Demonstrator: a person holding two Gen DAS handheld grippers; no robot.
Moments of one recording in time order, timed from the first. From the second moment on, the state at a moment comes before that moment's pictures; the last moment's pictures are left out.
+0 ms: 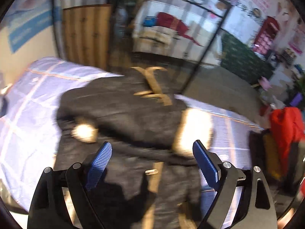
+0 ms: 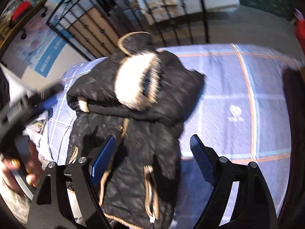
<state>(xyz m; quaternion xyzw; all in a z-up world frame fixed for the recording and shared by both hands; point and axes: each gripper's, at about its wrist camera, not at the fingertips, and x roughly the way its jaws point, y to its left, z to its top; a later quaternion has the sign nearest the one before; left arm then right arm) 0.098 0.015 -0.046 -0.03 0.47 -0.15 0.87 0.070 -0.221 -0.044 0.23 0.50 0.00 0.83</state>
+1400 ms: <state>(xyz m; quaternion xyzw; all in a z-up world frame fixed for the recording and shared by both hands) 0.011 0.225 -0.184 -0.01 0.62 -0.13 0.77 -0.031 -0.169 -0.153 0.23 0.61 0.07 0.76</state>
